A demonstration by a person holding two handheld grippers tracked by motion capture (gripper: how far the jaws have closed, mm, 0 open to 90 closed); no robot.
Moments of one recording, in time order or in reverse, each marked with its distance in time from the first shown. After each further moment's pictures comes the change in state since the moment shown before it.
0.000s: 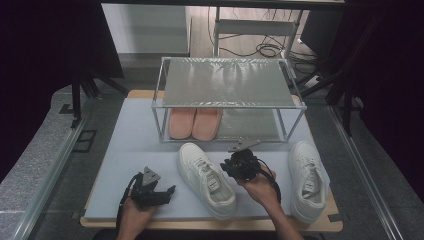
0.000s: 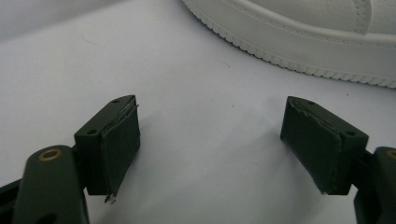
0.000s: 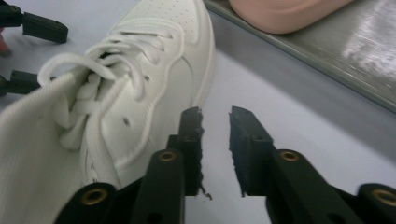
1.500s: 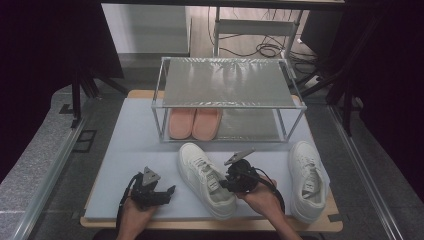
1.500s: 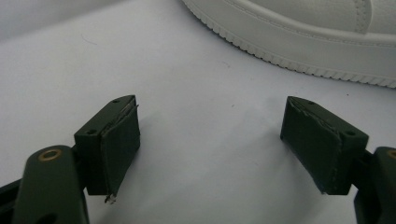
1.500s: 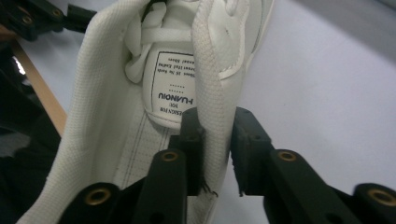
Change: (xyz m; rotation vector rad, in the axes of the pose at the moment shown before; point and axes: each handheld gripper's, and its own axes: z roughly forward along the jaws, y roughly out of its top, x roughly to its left) left arm 0.000 0.000 0.000 0.003 0.000 0.007; right arm 0.021 -0.012 -0.006 0.166 0.134 -0.005
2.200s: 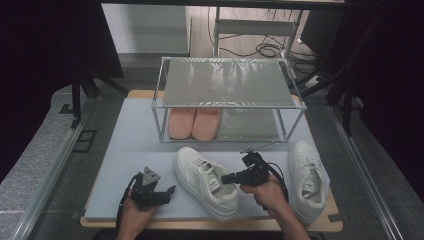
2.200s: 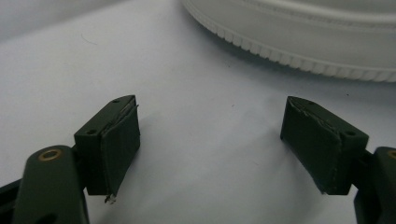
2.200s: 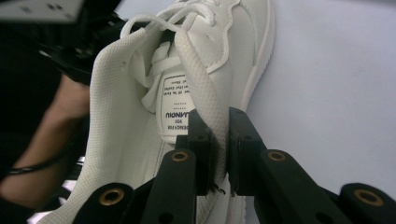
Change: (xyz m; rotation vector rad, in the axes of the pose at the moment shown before) left arm 0.000 0.000 0.000 -0.003 -0.001 -0.007; right arm -0.033 -0.006 -0.013 -0.106 0.321 0.299
